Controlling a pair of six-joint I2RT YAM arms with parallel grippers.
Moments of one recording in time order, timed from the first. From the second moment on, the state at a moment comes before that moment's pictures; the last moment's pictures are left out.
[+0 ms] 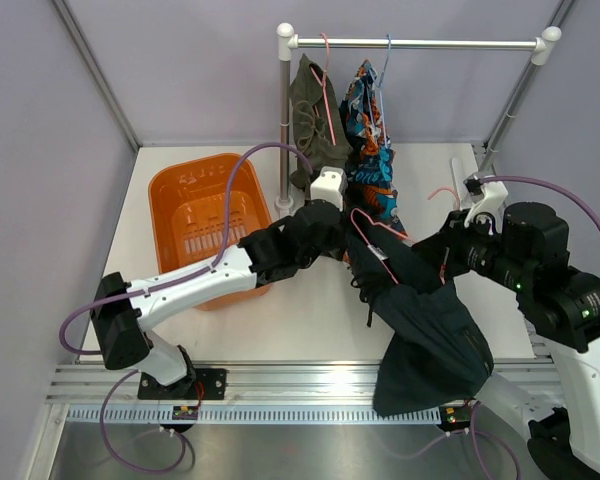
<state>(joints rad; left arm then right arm) -1.07 1.52 1.36 -0.23 -0.49 -0.50 0.42 0.84 1.51 -1.12 -0.20 0.33</state>
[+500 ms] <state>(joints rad) -1.11 1.50 1.28 -0.23 -0.38 -0.43 0.42 0.80 1.55 -1.11 -0.13 0.35</state>
